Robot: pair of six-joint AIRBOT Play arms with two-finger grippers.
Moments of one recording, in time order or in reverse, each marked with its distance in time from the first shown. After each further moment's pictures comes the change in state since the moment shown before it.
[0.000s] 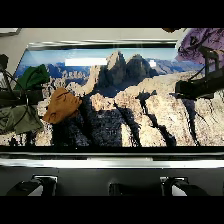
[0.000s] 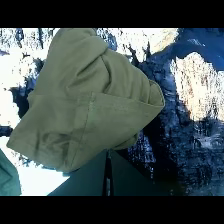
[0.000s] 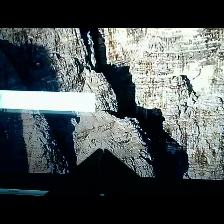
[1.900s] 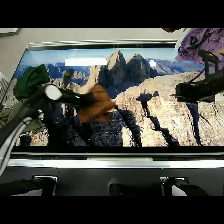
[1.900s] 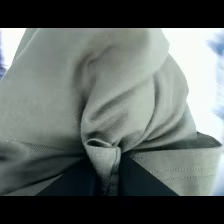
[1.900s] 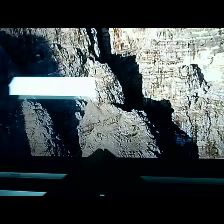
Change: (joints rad) left arm -0.329 -0.494 0.096 -0.546 0.233 0.005; right arm 0.000 0.004 0.000 -0.004 0.081 0.024
